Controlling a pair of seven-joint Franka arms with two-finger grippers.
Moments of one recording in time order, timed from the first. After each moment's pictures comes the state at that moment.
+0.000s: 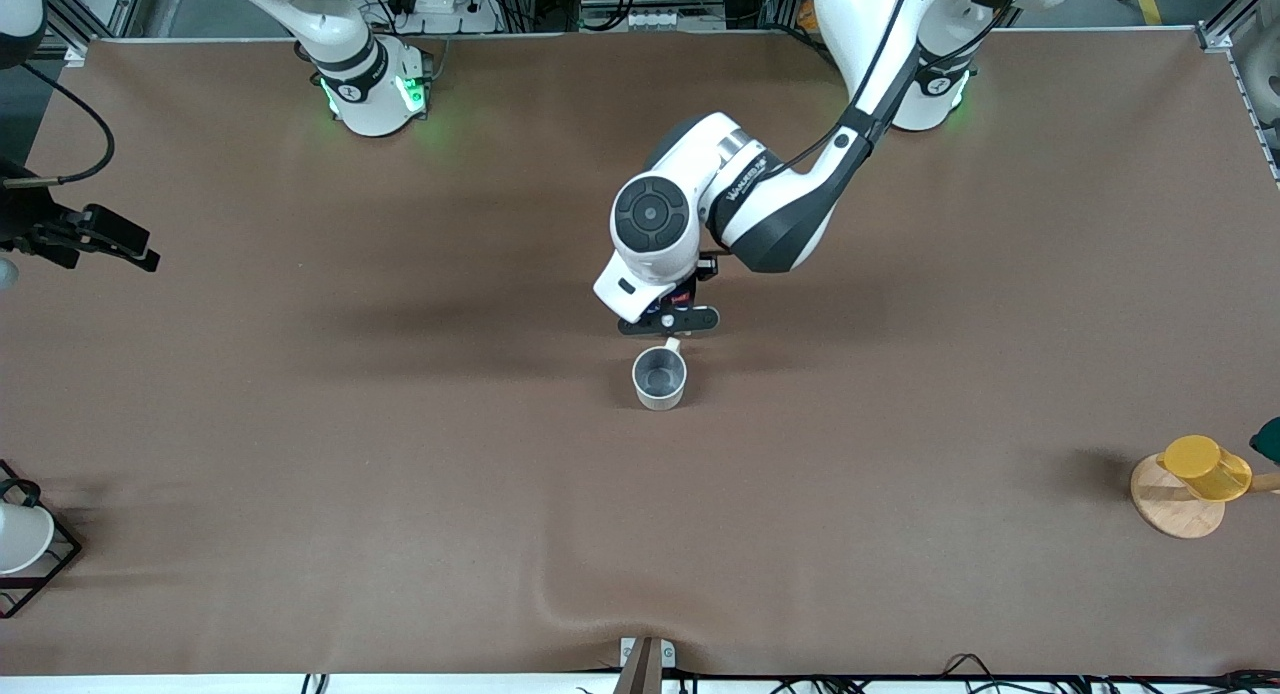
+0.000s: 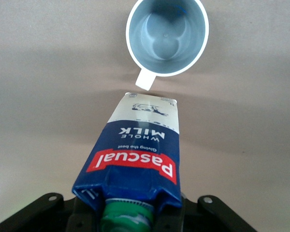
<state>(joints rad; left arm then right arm) -0.69 0.68 -0.10 -1.25 -0.08 1.70 -0.81 -0.06 -0.04 -0.03 -1.71 0.02 1.68 -0.02</state>
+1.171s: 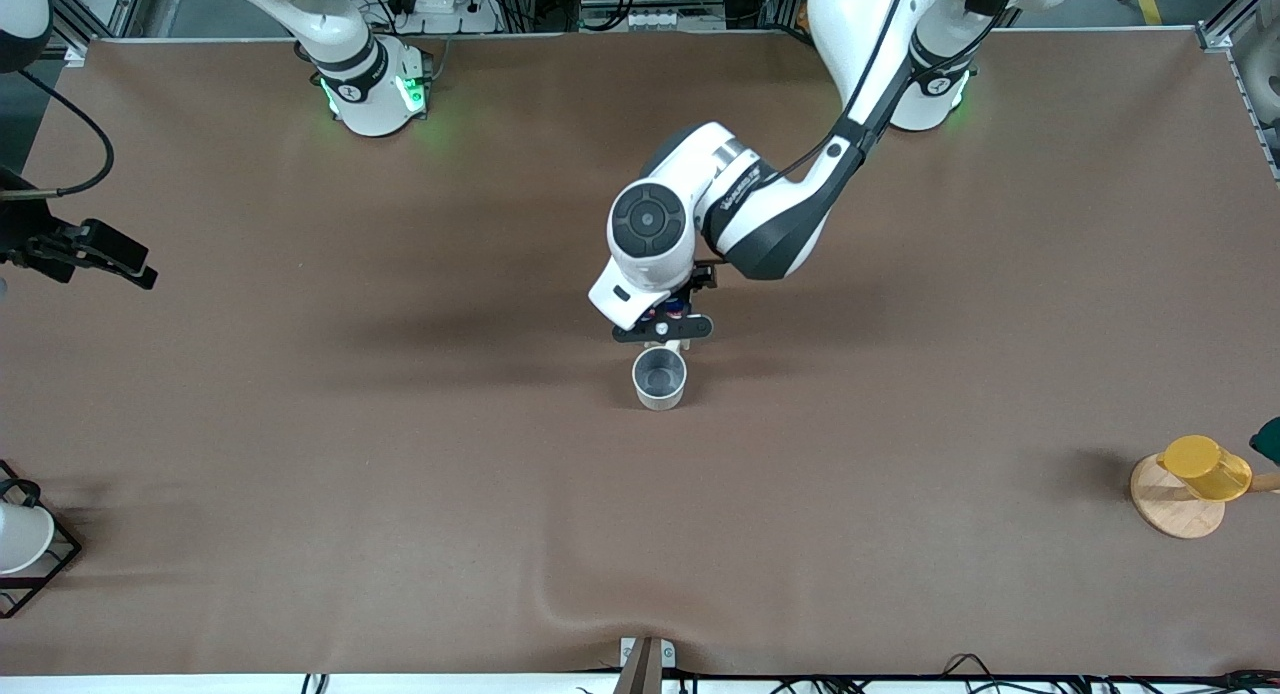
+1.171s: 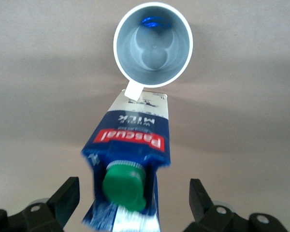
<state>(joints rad) -0.70 0.68 -0.10 -1.23 -0.07 1.72 -0.81 -0.05 0.00 -0.02 -1.64 0.01 1.69 0.03</state>
